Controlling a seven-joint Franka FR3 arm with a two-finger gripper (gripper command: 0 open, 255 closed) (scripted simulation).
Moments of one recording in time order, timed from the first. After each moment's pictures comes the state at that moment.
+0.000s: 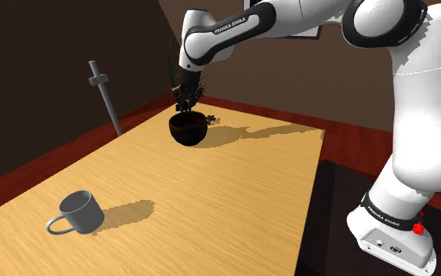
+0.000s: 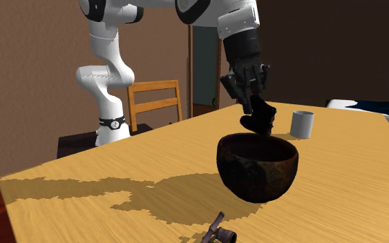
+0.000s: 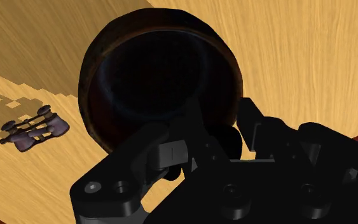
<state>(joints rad) -0.02 0.42 0.32 -1.55 -0.01 2.18 0.36</state>
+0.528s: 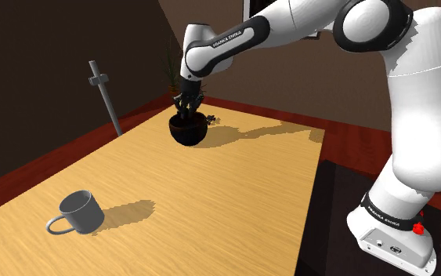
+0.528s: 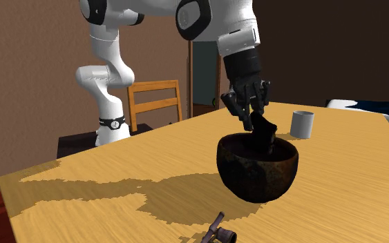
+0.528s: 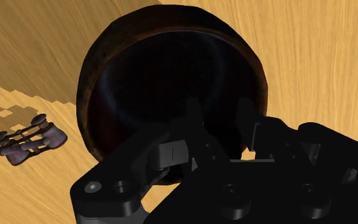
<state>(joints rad) -0.02 0.48 0.31 -1.57 -0.02 2.25 0.34</state>
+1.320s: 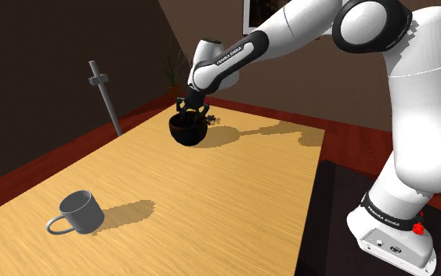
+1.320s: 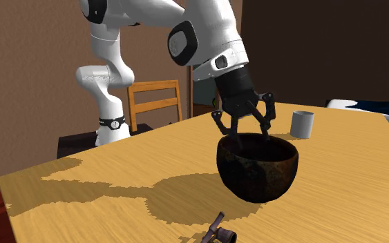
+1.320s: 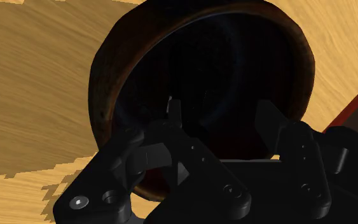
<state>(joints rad) 0.02 0.47 0.21 -1.72 0.05 2.54 0.82</state>
